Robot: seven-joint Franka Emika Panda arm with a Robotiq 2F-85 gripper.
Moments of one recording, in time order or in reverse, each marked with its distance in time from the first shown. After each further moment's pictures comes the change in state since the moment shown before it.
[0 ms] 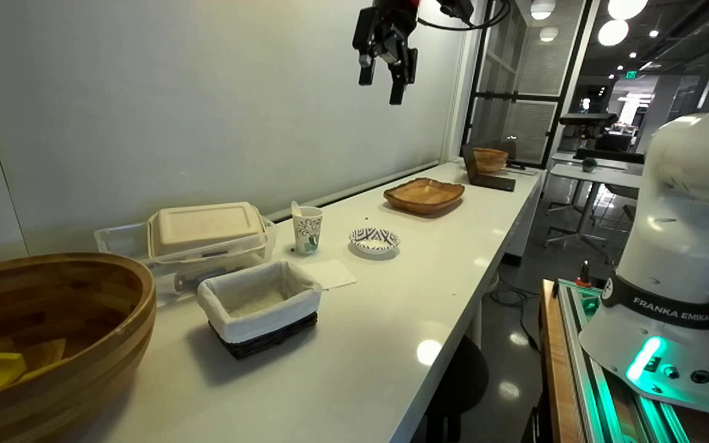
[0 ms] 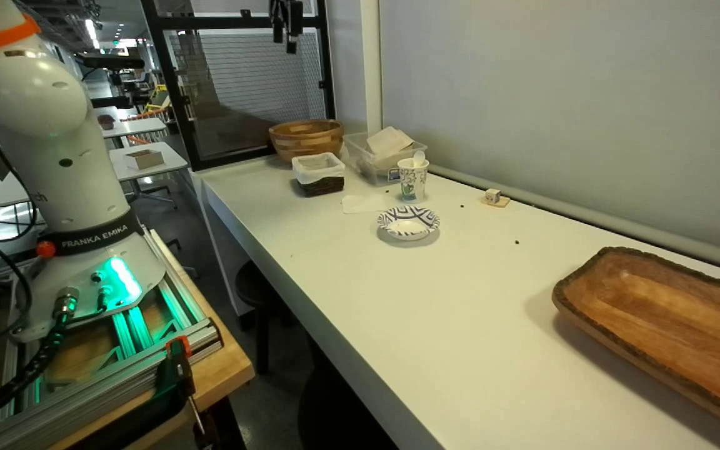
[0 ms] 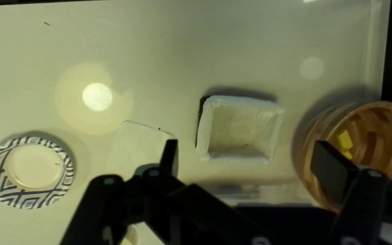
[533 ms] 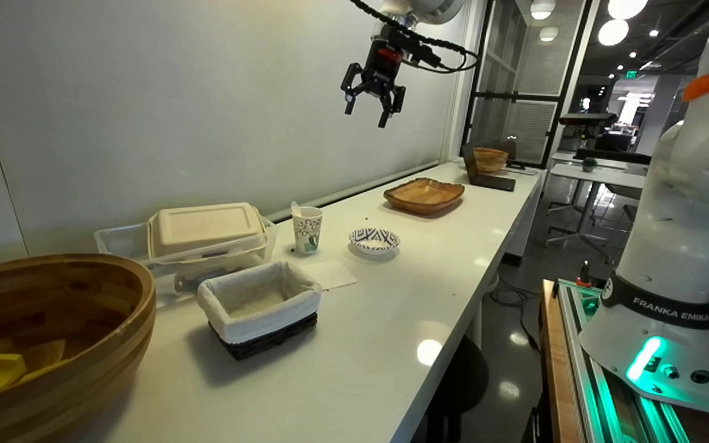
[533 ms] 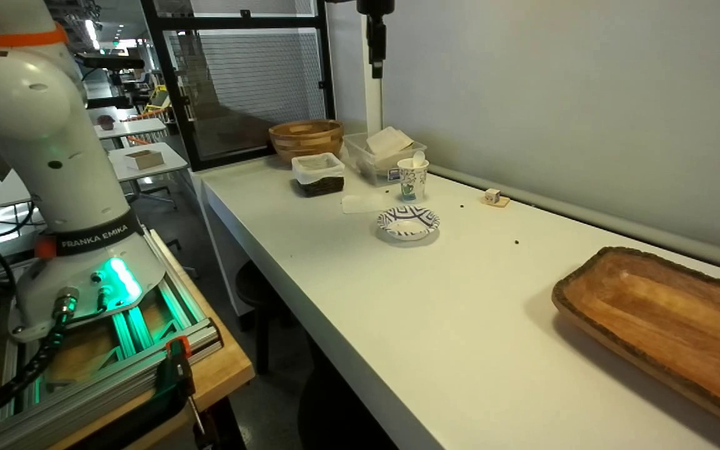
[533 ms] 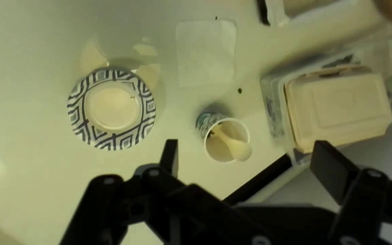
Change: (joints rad) arm -0.157 0.287 -0.134 0.154 0.005 0.245 0.105
